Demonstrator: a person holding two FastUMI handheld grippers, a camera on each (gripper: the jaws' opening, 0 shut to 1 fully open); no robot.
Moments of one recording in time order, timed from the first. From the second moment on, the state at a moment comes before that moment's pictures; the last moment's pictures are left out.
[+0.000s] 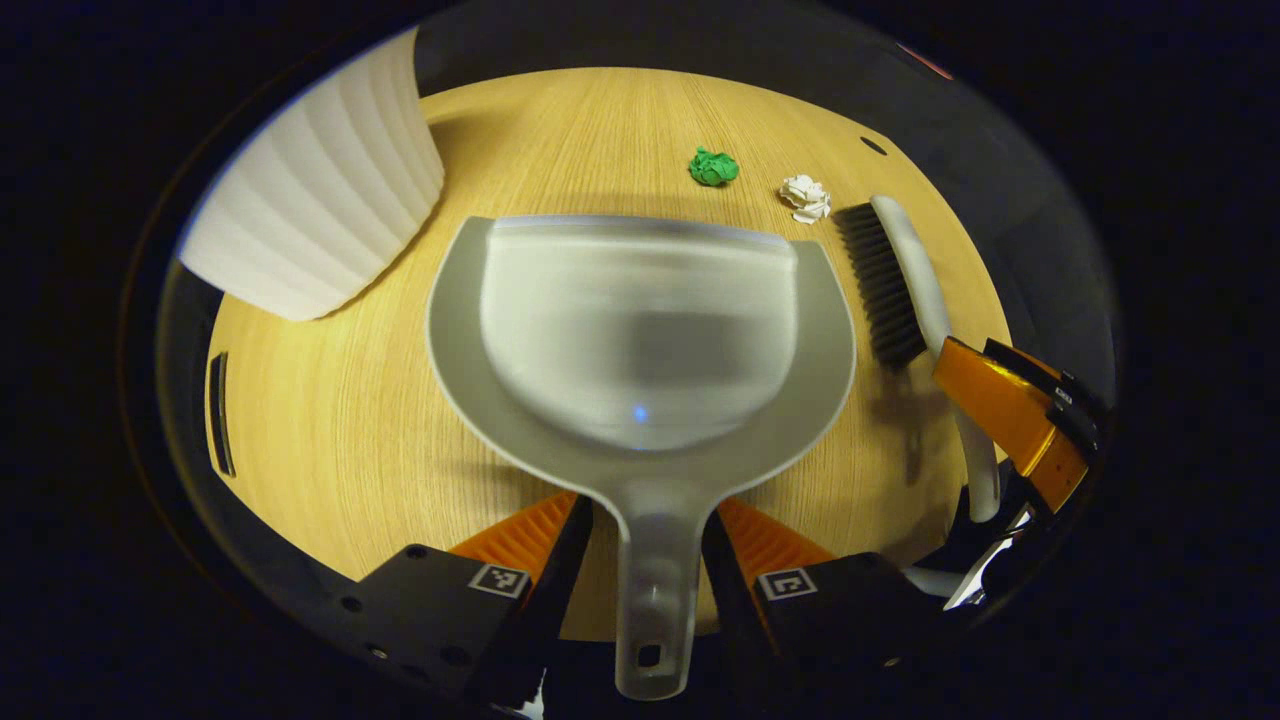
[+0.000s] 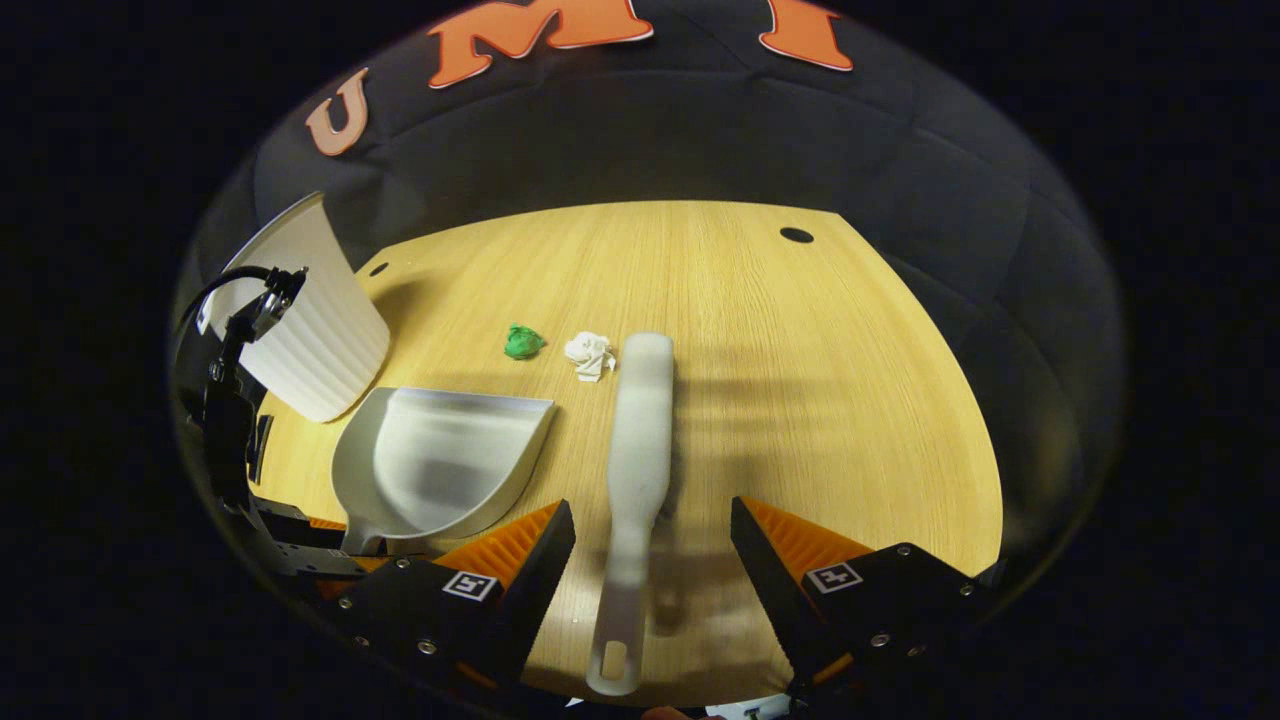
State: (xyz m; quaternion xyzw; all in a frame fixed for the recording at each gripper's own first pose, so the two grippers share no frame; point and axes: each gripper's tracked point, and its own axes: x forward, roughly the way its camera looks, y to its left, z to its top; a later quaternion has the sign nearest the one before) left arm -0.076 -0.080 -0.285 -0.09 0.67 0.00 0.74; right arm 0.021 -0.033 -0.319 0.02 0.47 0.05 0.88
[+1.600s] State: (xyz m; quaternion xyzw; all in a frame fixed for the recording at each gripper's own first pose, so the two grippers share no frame) left arm -0.013 -0.032 -0.264 0.08 0.67 -0.24 0.70; right arm 0.163 -0.027 -0.349 -0.13 0.55 0.19 0.80
